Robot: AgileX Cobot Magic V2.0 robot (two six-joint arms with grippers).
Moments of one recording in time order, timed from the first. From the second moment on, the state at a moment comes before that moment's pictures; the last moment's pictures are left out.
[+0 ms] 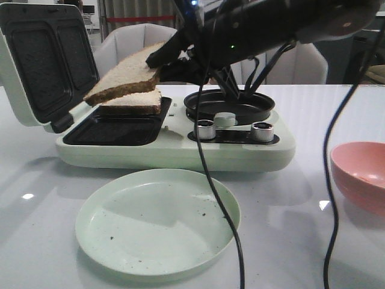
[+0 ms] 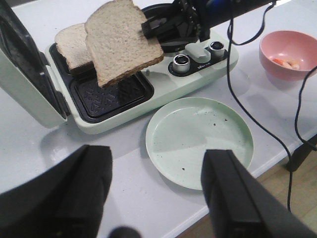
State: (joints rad) left arm -0.65 0.58 -0.76 0.06 0.77 -0.05; right arm 0.36 1.94 -1.28 1.77 0.61 -0.98
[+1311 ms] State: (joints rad) left arm -0.65 0.58 -0.76 0.06 0.77 -0.05; right arm 0.36 1.69 -1.43 0.90 0.75 -0.60
